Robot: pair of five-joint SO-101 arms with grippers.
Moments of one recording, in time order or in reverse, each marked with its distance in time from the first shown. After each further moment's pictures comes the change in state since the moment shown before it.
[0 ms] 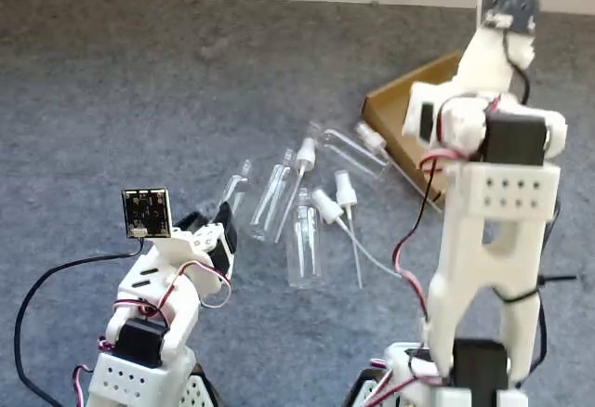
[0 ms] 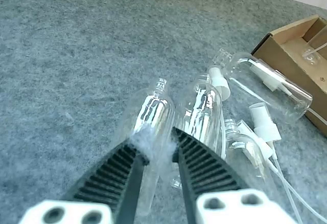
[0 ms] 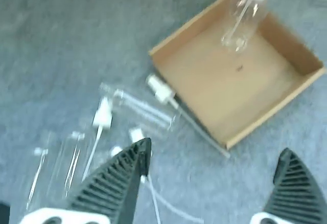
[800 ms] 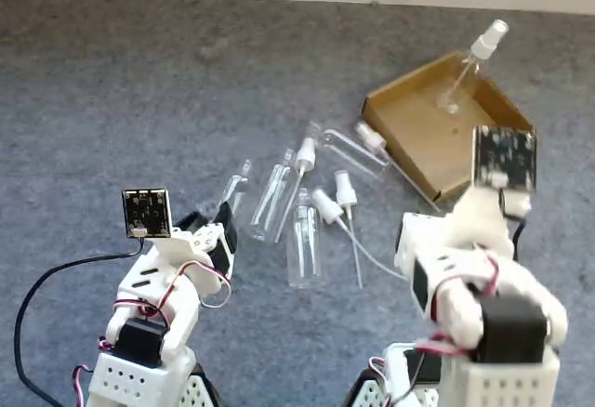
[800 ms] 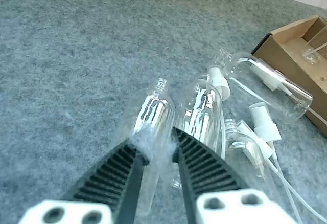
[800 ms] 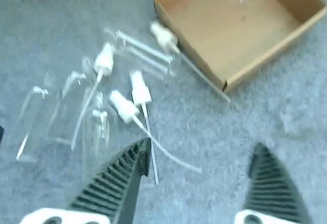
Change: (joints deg) left arm 0.0 0.0 0.0 0.0 0.0; right arm -0.8 -47.1 41.7 -2.0 0.0
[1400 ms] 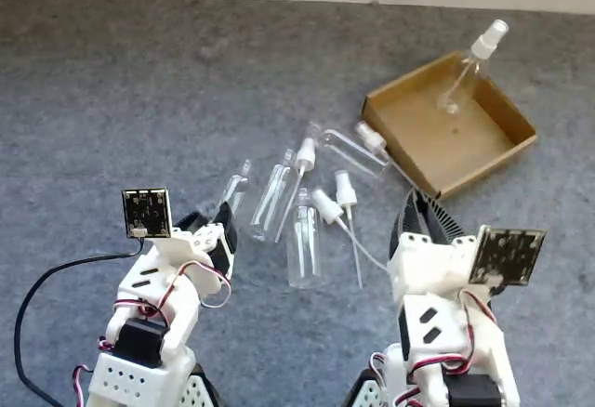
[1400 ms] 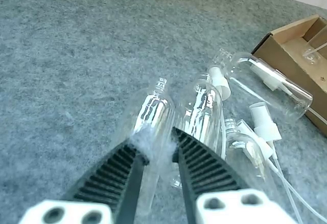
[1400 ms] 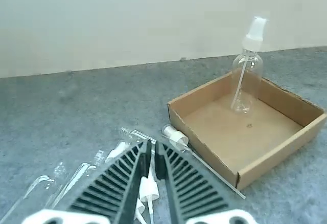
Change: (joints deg) left arm 0.0 0.0 0.0 0.0 0.0; right arm 0.1 -37.8 38.0 -27.5 0.0
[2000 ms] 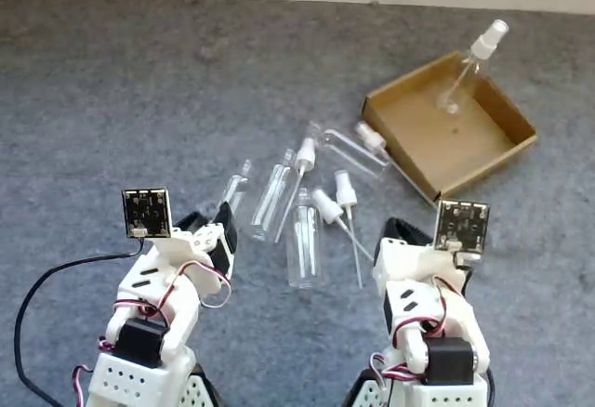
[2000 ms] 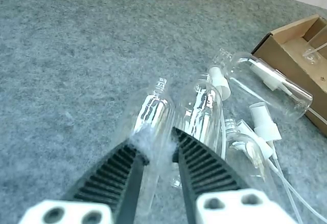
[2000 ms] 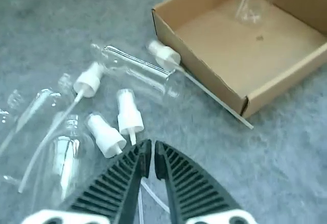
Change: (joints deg) left arm 0.0 0.0 0.0 0.0 0.0; right arm -0.8 -0.2 19.3 -3.4 0.0
